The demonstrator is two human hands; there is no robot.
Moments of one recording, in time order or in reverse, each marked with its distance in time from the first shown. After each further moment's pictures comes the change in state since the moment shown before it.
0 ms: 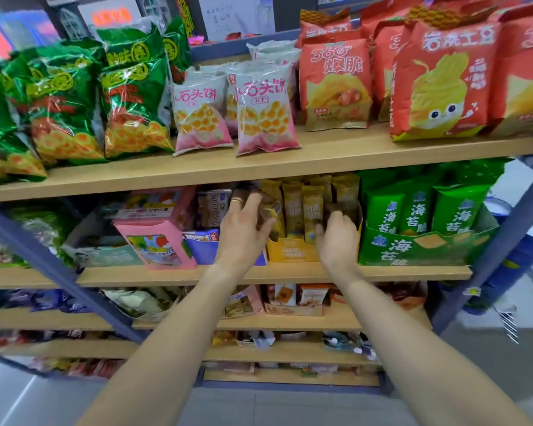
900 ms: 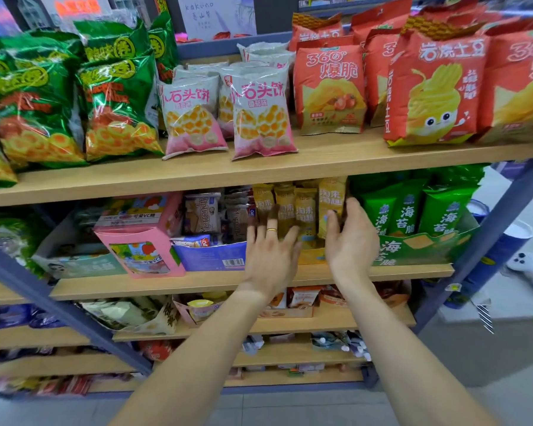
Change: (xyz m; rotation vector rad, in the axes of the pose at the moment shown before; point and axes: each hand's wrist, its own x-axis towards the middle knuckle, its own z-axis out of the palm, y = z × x) left_hand -0.018 0.001 0.076 0.367 -0.068 0.285; right_hand -0.012 -0.003 -0.025 0.026 0.352 0.022
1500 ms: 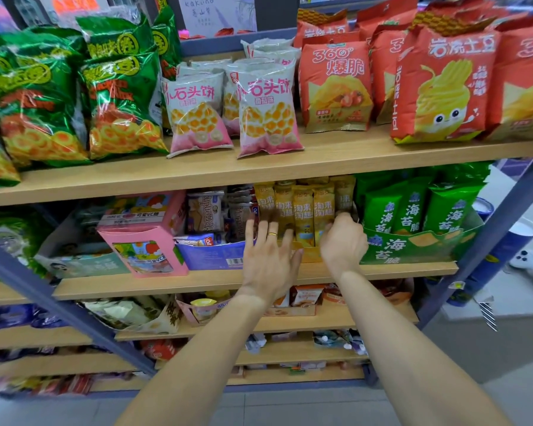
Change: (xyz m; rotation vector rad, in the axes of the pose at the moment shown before) left_hand -0.009 -0.008 -0.009 0.110 -0.038 0.010; right_hand 0.003 -0.011 0.023 -0.243 -0.309 0.223
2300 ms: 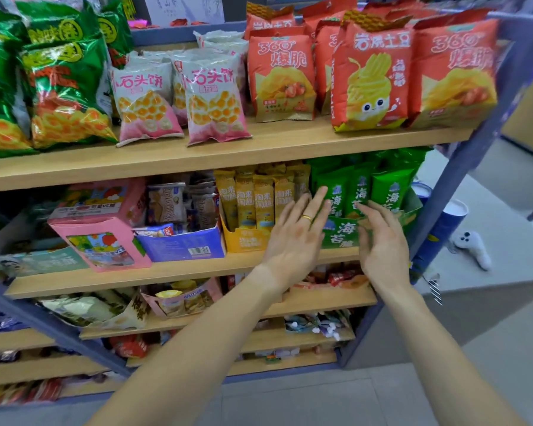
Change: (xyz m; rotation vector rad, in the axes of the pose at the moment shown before) left_hand 0.024 0.104 -0.023 -0.272 0.023 0.306; right_hand 0.004 0.158 -0.063 0.228 0.230 -0.460
